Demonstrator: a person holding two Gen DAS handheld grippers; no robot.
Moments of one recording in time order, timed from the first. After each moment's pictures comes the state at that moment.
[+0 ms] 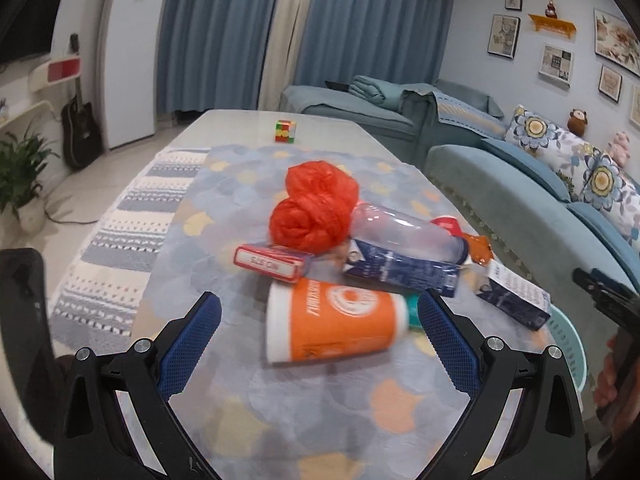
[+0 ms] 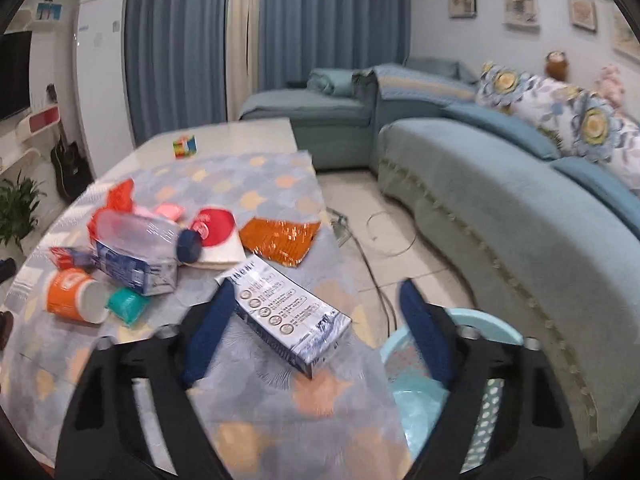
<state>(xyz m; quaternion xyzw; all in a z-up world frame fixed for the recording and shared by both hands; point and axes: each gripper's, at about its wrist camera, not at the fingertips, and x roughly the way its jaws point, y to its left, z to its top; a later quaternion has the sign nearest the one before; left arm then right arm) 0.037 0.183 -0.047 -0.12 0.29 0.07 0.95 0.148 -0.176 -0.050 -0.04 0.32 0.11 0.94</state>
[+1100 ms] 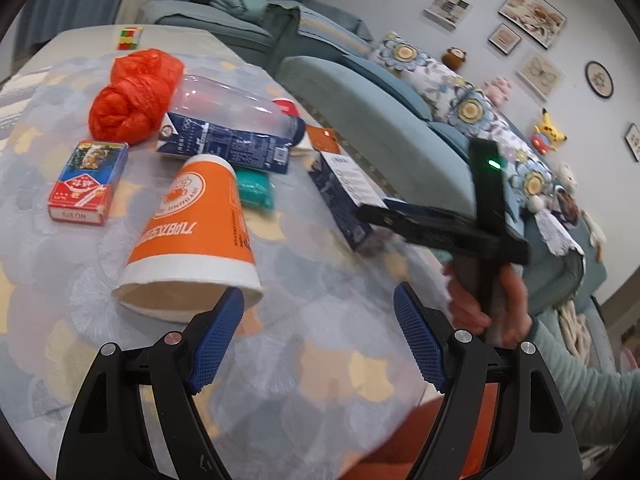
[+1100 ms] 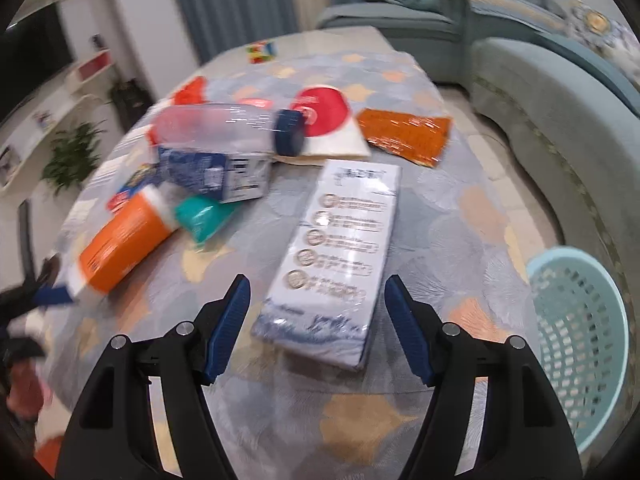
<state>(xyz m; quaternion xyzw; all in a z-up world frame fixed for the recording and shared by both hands) 0.021 0.117 -0.084 -0.16 0.40 -0.23 0.87 0.149 -0.110 -0.105 -0.03 0.47 0.23 0.85</state>
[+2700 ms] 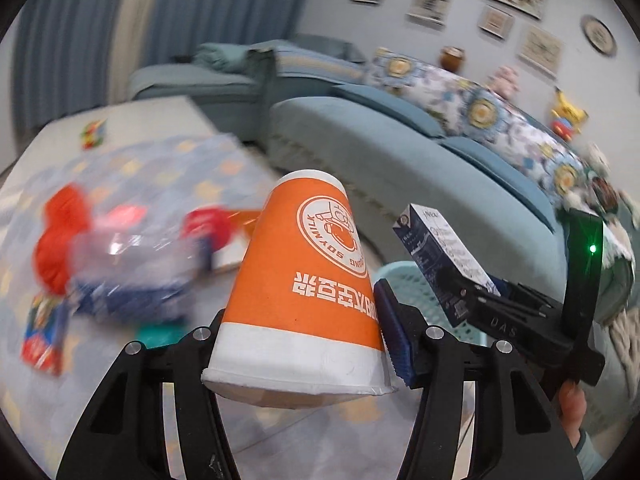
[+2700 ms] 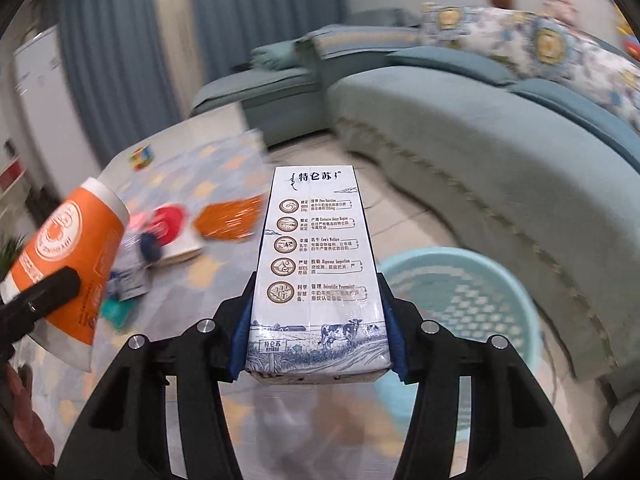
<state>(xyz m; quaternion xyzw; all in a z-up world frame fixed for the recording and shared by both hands) 0.124 -0.034 -0.013 -0.06 0.34 -0.18 0.92 0.133 -0.253 -0.044 0.06 0.37 0.02 0.92</state>
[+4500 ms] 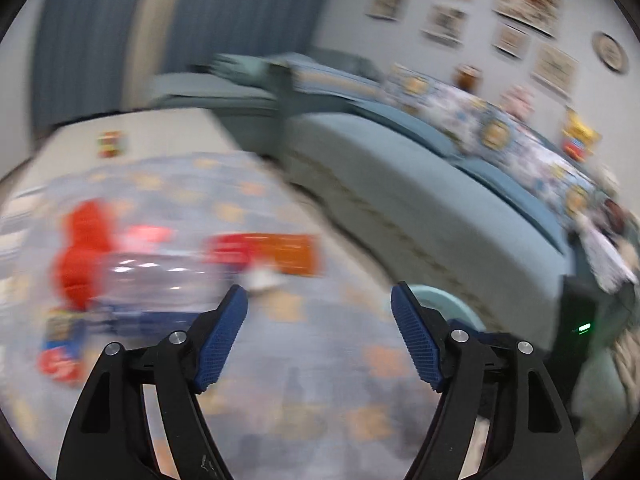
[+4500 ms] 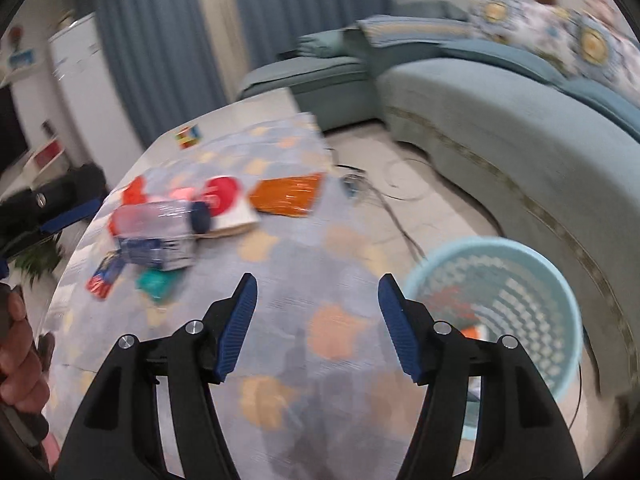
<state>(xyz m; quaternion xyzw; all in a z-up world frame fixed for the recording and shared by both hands) 0.119 0.036 0.001 -0.09 0.32 -0.11 0.94 0.137 -0.187 -0.055 0.05 0.39 0.14 0.91</state>
